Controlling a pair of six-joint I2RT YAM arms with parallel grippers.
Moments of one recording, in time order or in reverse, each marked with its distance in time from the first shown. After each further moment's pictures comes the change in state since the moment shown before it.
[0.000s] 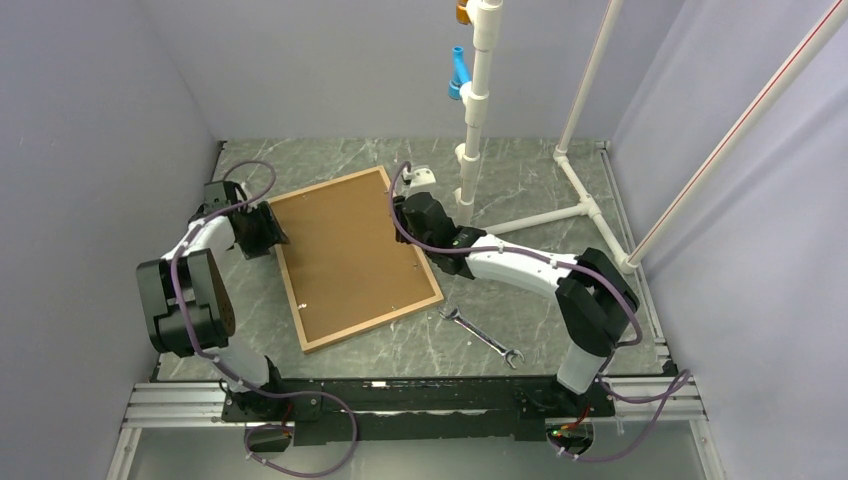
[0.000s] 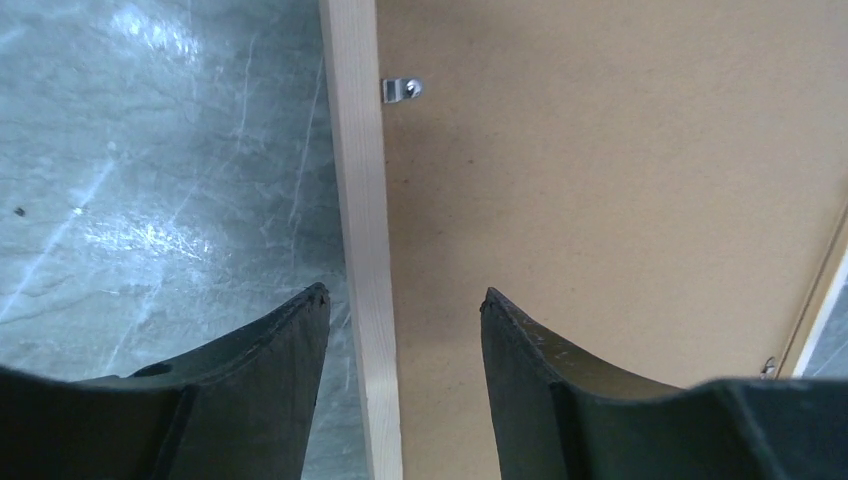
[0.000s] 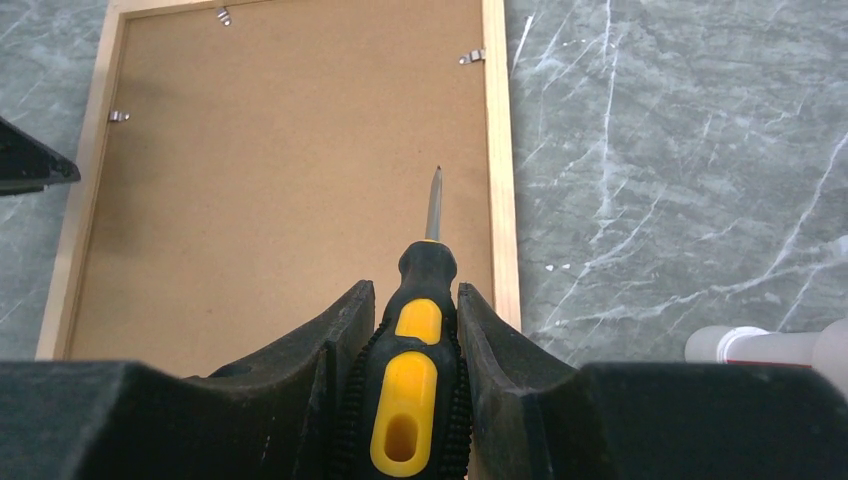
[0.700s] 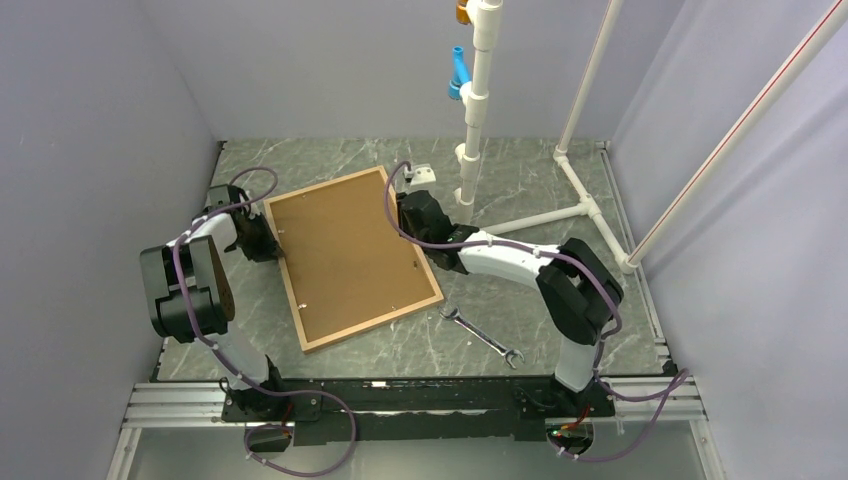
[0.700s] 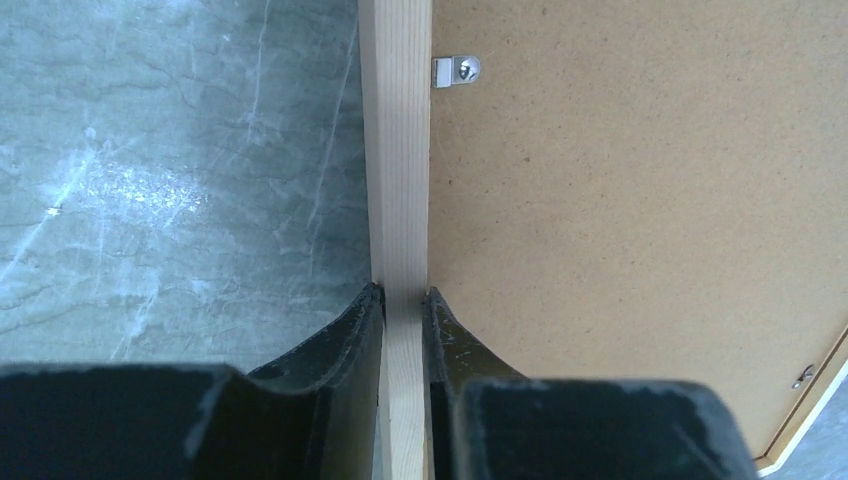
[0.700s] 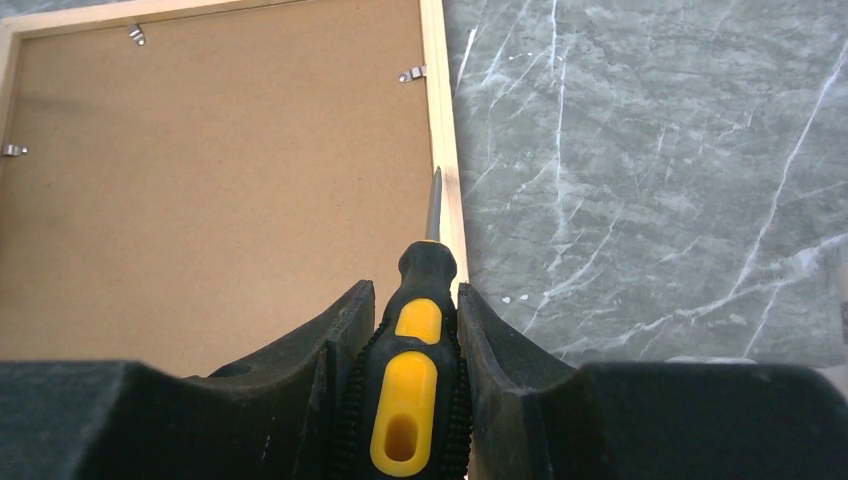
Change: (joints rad) left arm 0.004 0.115 0.014 -0.027 -0.010 0.009; right arm -0.034 0.094 0.022 0.068 0.059 -0.032
